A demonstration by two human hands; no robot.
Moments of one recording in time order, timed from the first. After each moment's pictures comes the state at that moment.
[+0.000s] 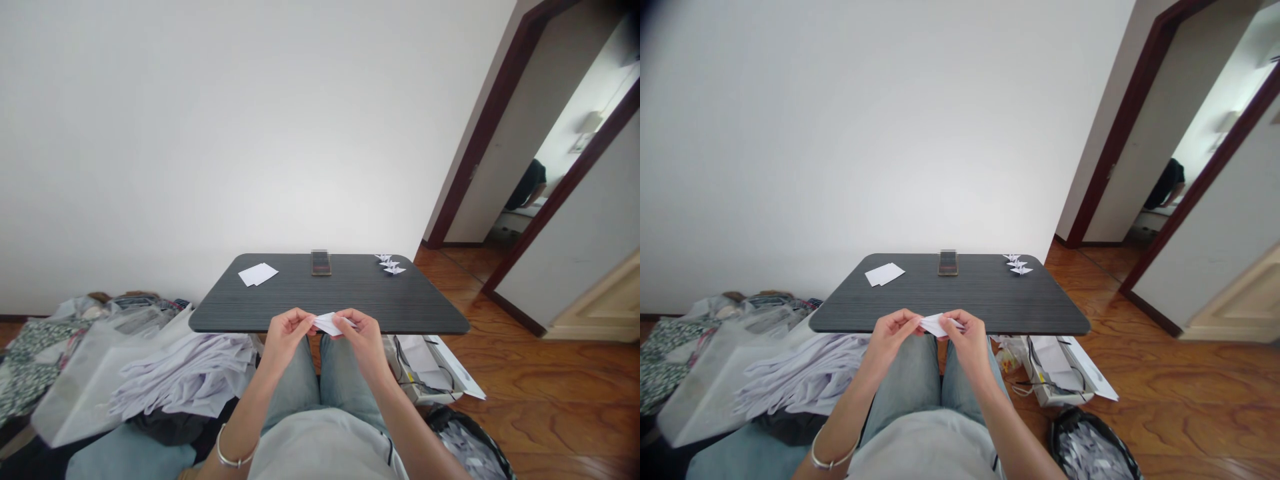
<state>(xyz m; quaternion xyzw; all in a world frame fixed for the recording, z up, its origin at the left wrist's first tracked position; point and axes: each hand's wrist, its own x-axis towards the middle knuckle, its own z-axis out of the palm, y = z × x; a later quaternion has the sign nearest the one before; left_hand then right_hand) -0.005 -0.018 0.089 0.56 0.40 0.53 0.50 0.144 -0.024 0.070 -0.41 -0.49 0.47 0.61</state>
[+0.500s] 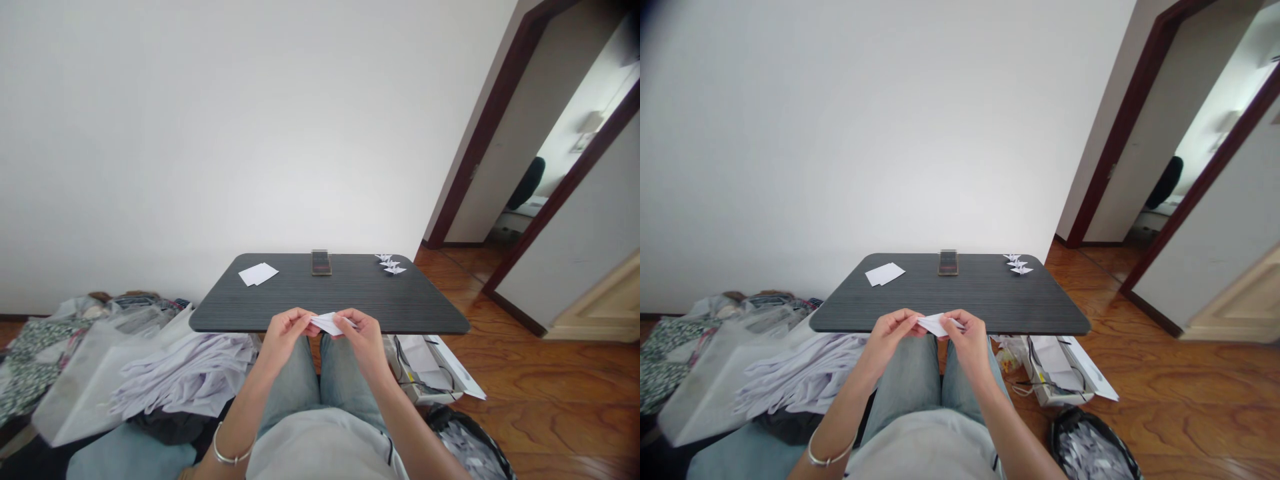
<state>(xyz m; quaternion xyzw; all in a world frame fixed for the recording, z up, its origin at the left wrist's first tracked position) -0.012 -0.016 0.089 0.56 0.39 0.49 0.53 0.145 -0.022 0.067 -0.42 -0.49 0.46 0.62</state>
